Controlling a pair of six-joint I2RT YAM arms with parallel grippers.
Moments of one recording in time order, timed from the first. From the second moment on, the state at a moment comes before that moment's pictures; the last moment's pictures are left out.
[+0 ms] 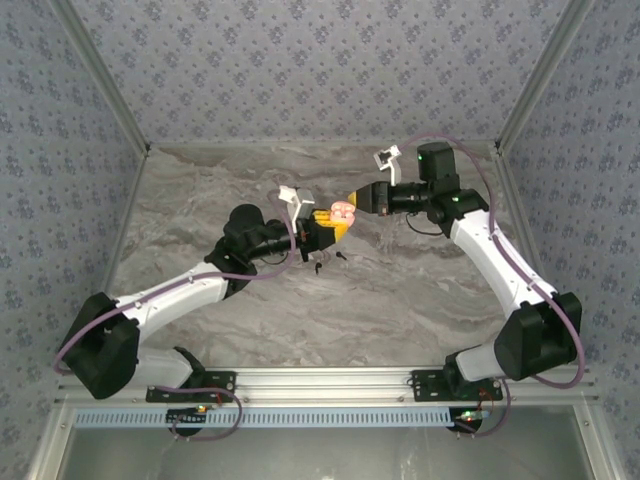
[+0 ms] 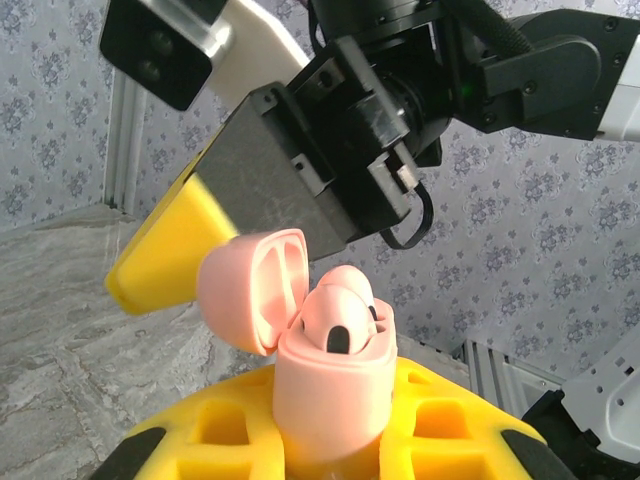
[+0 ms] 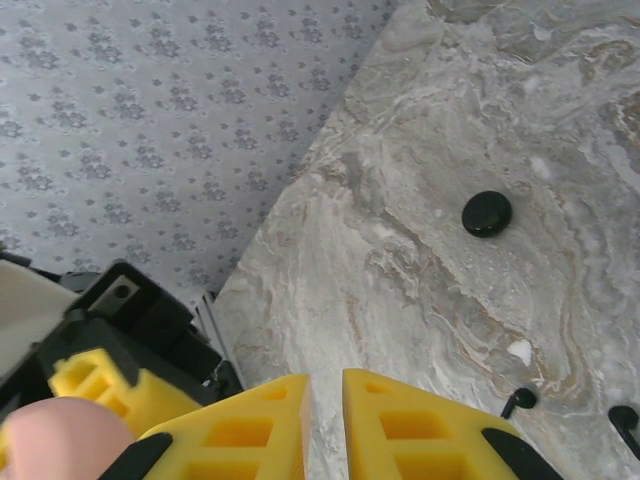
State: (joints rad) left arm -0.73 1.32 0.79 0.60 0.59 -0.36; right arm 0.30 1.40 1.25 -0.42 -0.91 0.35
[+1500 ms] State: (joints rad) left arm -0.73 1.37 0.79 0.55 0.47 -0.37; right arm 0.34 1.32 1.25 -0.49 -0.94 0.26
